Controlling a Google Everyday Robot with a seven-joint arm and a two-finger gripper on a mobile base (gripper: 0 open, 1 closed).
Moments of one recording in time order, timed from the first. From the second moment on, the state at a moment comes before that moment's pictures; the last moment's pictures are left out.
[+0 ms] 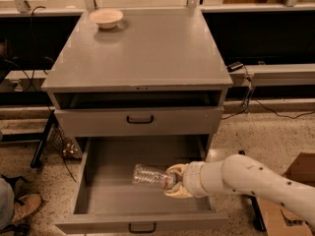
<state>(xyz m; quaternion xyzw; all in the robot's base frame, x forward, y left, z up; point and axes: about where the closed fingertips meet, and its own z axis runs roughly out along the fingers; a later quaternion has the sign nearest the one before) 0.453 -0.048 0.578 -0.64 0.67 0.15 0.36</state>
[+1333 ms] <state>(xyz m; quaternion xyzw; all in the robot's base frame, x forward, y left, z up) 0.471 -0.101 0.621 -0.61 0.68 0.12 0.40</state>
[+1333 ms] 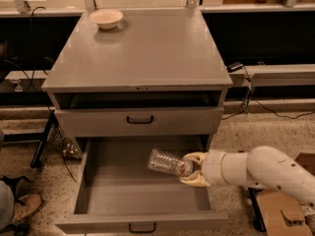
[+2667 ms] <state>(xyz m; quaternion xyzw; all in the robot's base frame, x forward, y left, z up) 0.514 -0.118 0.762 -0.65 0.64 0.03 0.41</state>
